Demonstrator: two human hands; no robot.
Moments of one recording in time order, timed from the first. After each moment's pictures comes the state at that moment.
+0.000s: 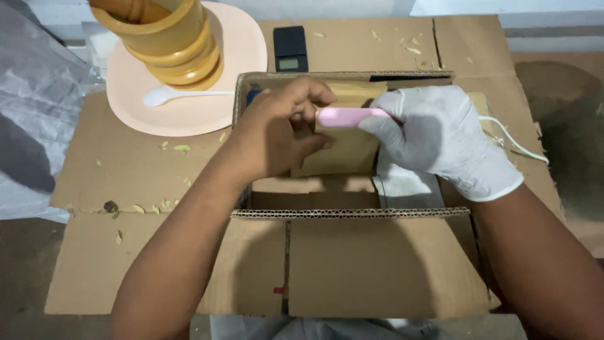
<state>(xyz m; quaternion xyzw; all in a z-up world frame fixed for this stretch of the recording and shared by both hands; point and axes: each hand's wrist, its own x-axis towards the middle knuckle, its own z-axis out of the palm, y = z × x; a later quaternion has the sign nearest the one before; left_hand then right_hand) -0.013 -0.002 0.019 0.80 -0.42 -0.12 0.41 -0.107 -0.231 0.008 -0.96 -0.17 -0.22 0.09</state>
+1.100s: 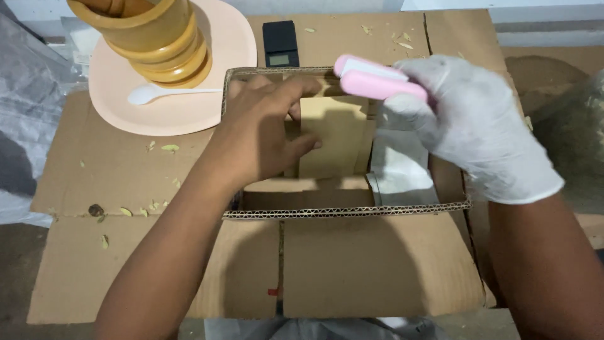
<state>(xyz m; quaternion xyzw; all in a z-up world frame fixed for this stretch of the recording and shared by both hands) -0.013 0.001 0.017 0.85 -0.44 -0.03 0.28 -0.121 -0.254 0.028 -0.97 -0.12 -0.18 0.10</state>
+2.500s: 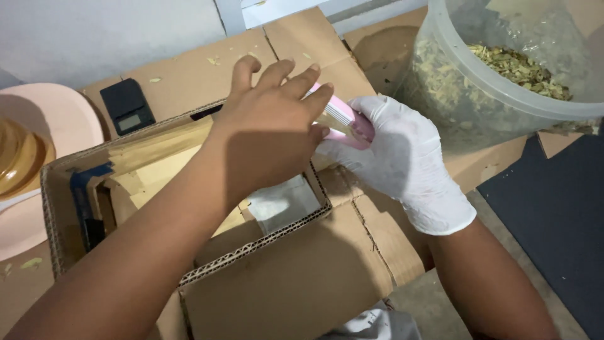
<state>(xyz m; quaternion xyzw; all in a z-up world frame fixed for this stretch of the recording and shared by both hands) -0.062 -0.216 0.034 0.75 -0.66 0.02 0.04 -0.219 -0.327 0.001 -0.93 0.25 -0.22 0.17</state>
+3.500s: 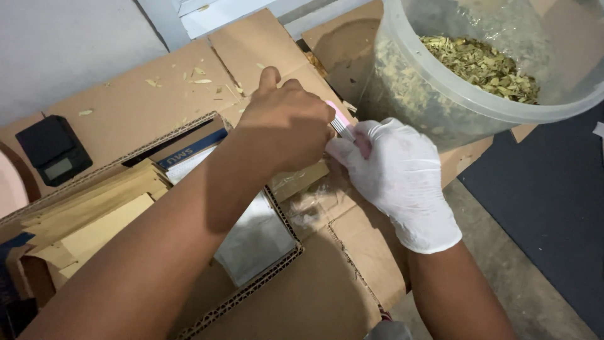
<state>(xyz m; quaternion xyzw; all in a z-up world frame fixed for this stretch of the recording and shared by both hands) -0.076 -0.322 0.041 0.72 -0.65 -0.18 -0.13 -0.231 -0.380 -0.041 -0.90 0.42 -0.10 0.07</state>
